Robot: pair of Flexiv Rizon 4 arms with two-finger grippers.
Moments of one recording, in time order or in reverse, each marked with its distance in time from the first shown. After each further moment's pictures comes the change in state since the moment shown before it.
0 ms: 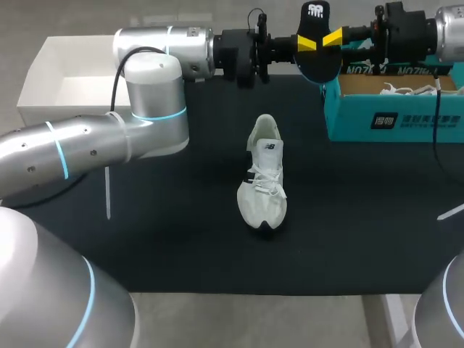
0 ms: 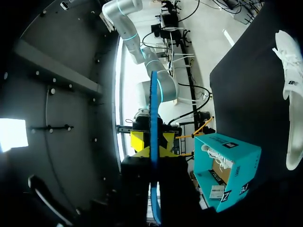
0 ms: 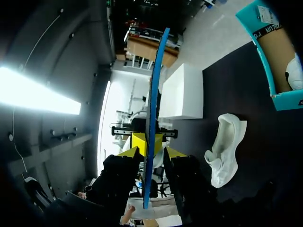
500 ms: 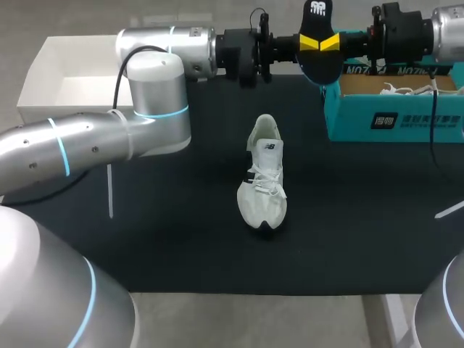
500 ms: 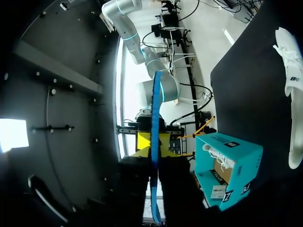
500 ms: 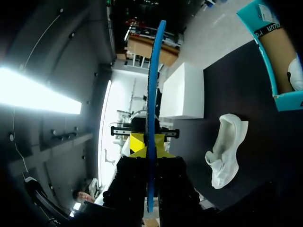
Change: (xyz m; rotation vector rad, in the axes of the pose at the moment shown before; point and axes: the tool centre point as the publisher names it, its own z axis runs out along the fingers) left arm 0.000 0.003 0.003 0.002 -0.010 0.002; right arm -0.002 0.003 0.002 0.000 0.008 -0.001
